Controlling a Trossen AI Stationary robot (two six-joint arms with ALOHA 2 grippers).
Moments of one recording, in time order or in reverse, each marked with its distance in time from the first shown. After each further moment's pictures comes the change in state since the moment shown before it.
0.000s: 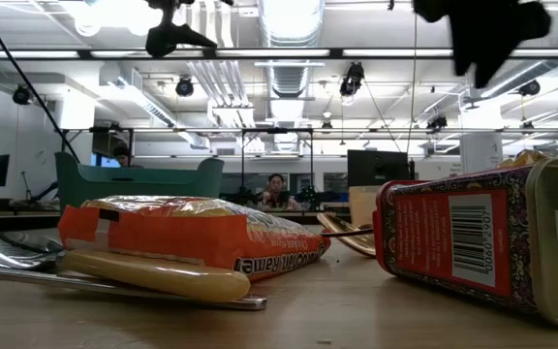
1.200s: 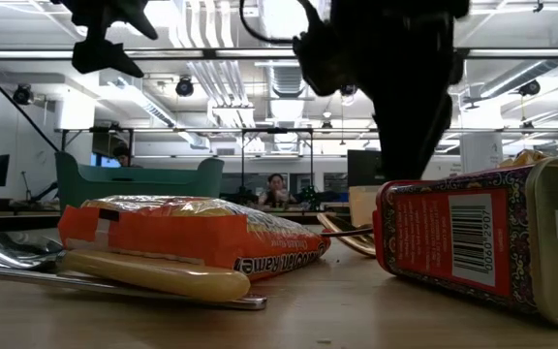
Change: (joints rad) left arm -0.050 -0.256 -0.169 -0.335 -0.042 0.037; right arm 0.040 0.546 0.199 0.364 -0.232 -0.418
